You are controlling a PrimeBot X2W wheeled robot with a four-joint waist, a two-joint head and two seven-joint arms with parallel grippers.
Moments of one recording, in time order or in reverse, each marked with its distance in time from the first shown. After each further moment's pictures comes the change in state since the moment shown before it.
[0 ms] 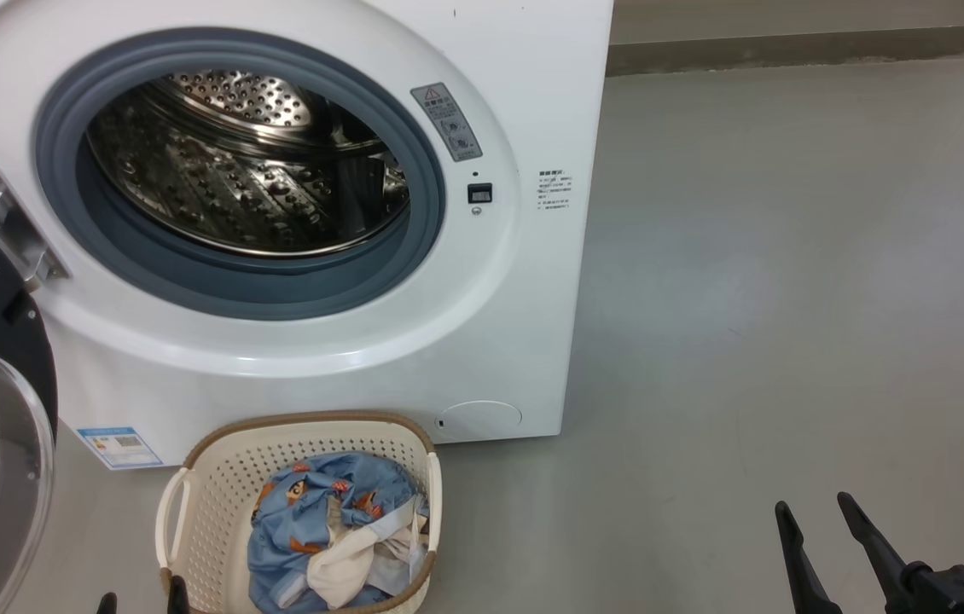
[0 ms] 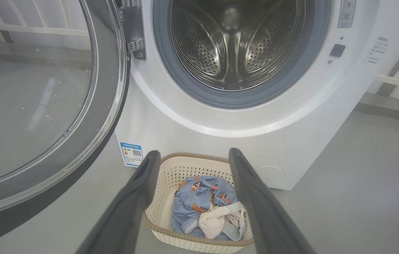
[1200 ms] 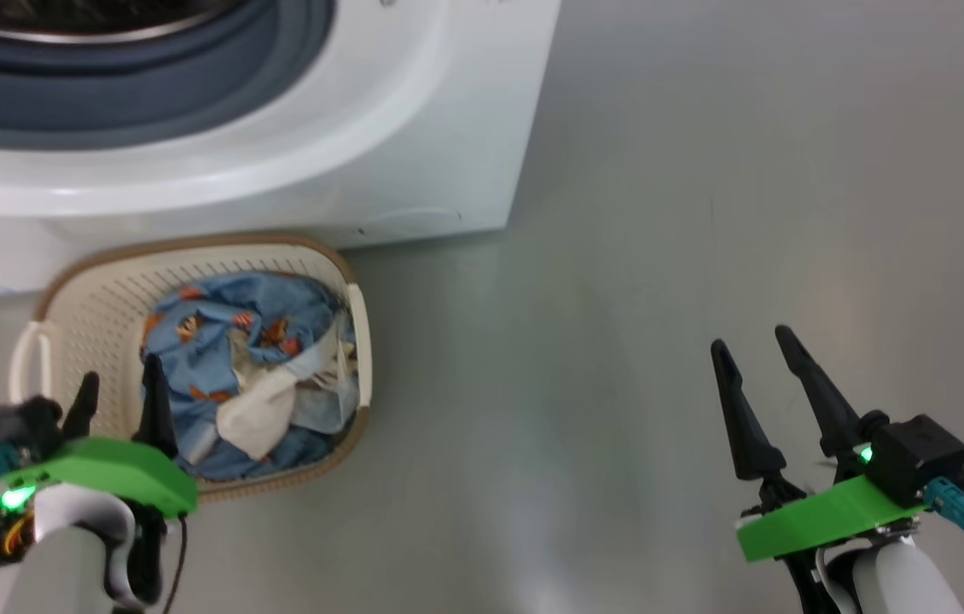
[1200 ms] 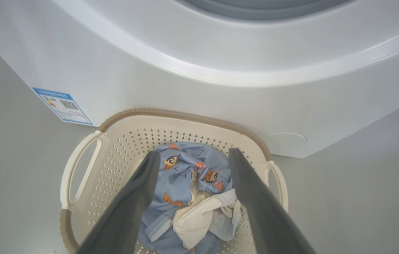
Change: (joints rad) left arm -0.605 0.058 -0.019 0.468 -0.092 -0.080 0.075; right arm -0.280 0.020 0.099 -0.005 0.047 0.000 0.000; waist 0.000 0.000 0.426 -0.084
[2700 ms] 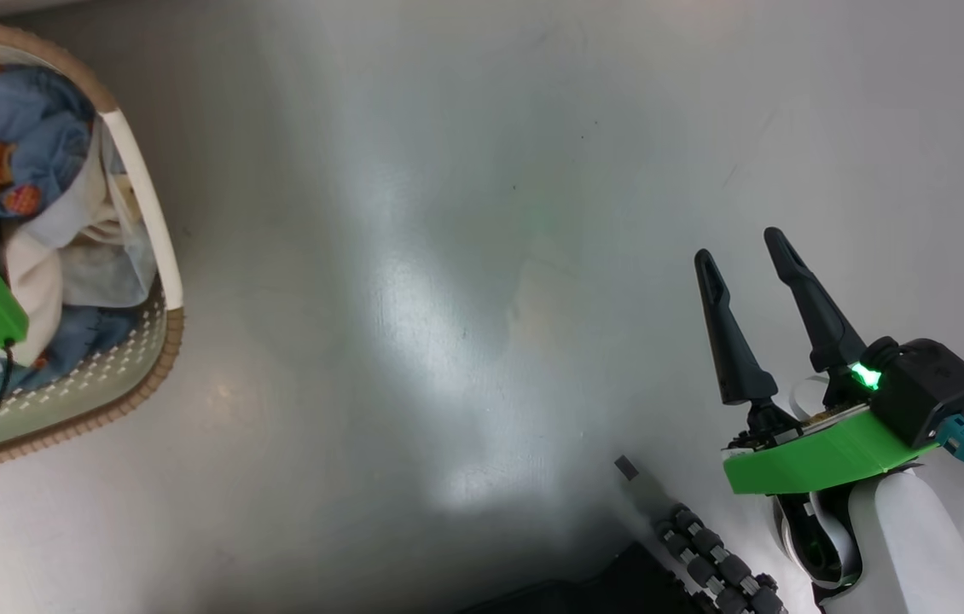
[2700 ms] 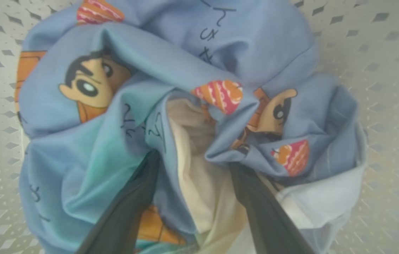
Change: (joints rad) left arm -0.603 0.232 -0.132 0.576 0.004 0.011 0.152; right arm -0.138 -0.014 0.055 -0.072 0.034 0.000 0.000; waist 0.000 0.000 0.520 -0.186
